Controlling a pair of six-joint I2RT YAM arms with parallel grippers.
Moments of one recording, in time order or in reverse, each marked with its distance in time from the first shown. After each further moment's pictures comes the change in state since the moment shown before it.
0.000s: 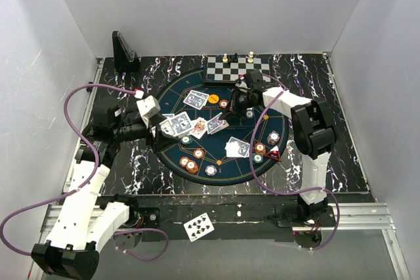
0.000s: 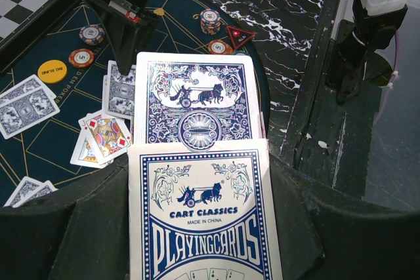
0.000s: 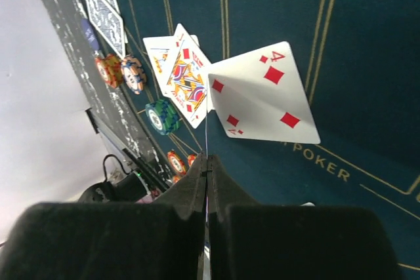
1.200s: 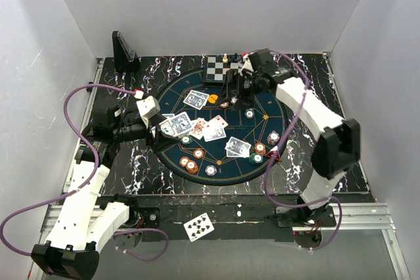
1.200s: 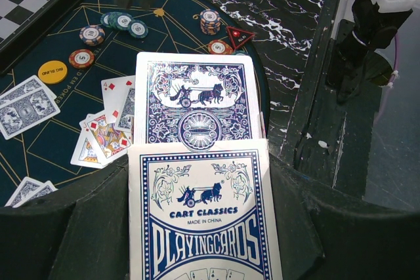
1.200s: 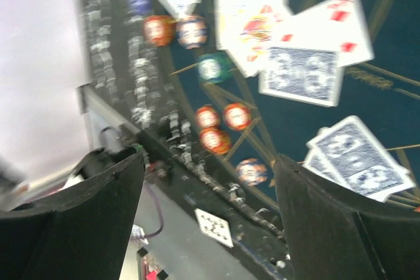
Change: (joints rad) left arm 0.000 -0.003 0.000 -0.005 0.001 0.002; right arm 0.053 -0.200 0.203 -0.421 0.177 -0.164
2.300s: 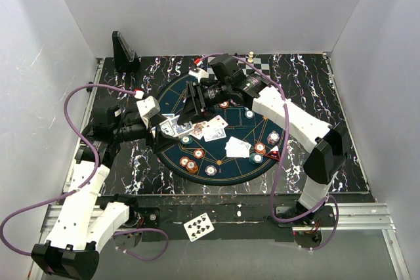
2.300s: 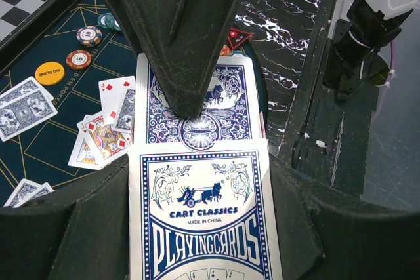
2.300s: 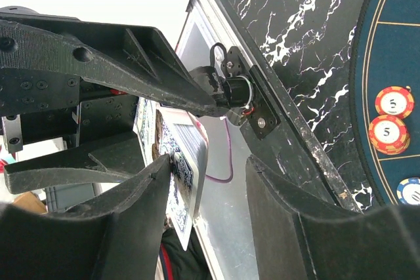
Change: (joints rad) left arm 0.000 0.002 0.000 0.000 0.010 0.003; right arm 0.323 -0.056 0.139 0.159 -0.300 0.151
